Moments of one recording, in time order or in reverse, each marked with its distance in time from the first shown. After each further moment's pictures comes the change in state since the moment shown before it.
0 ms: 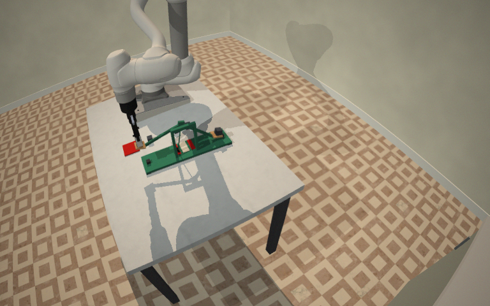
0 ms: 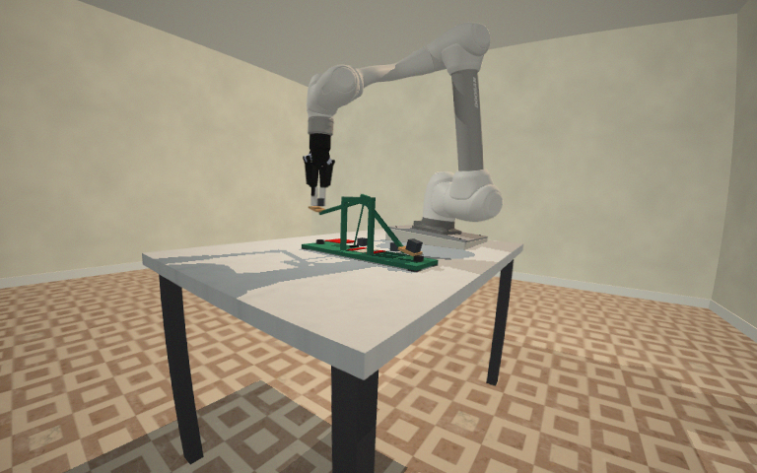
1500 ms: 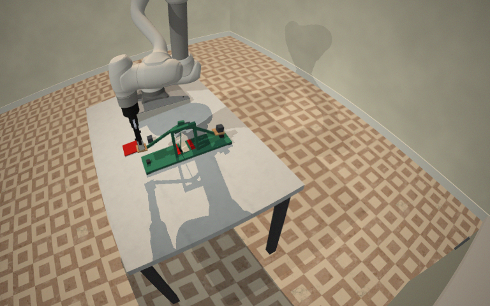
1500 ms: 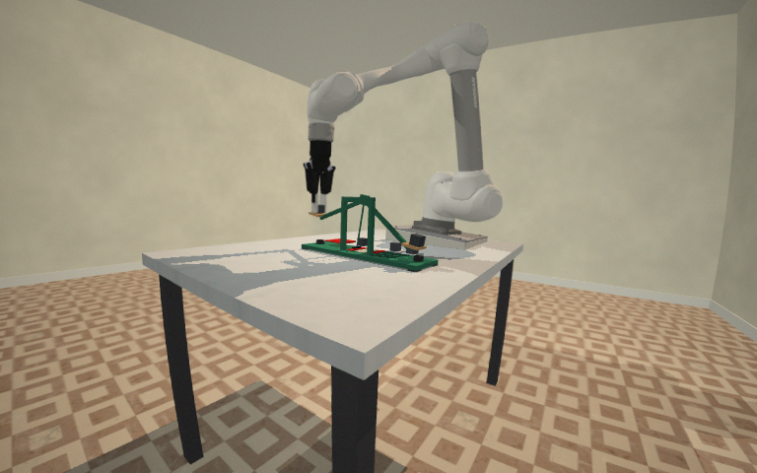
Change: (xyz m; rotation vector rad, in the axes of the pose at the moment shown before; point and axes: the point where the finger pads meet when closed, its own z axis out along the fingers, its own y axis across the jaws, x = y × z) arm -0.004 0.000 0.023 0.000 0.000 0.000
